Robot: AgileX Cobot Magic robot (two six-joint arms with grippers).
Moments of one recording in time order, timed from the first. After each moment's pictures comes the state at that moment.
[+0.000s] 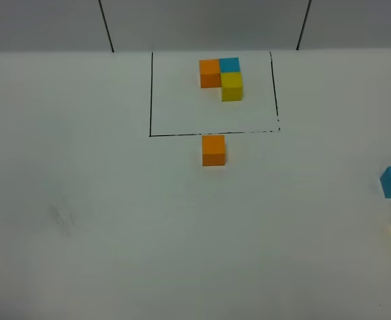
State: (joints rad) left arm -0.04 -0.01 -0.51 -0.10 1.08 0.00; right arm 0.11 -0.01 -0.50 -0.15 1.07 0.24
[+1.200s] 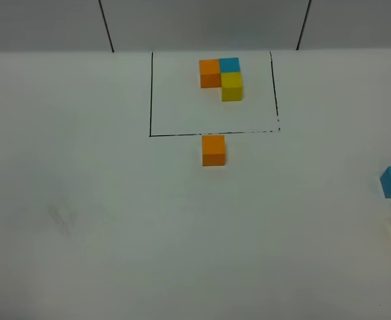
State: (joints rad) left arm -0.04 -0.01 -0.51 -0.10 1.07 0.00; right arm 0.11 -0.01 -0.50 -0.15 1.07 0.25
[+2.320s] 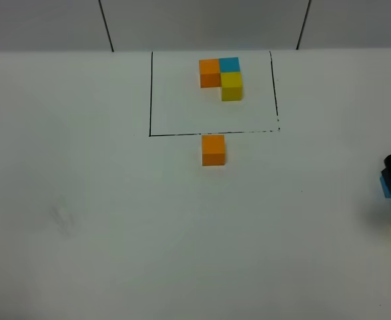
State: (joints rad) left arm -0.04 -0.01 -0.51 -0.10 1.07 0.00; right arm 0.10 1.39 -0.86 -0.16 0.82 0.06
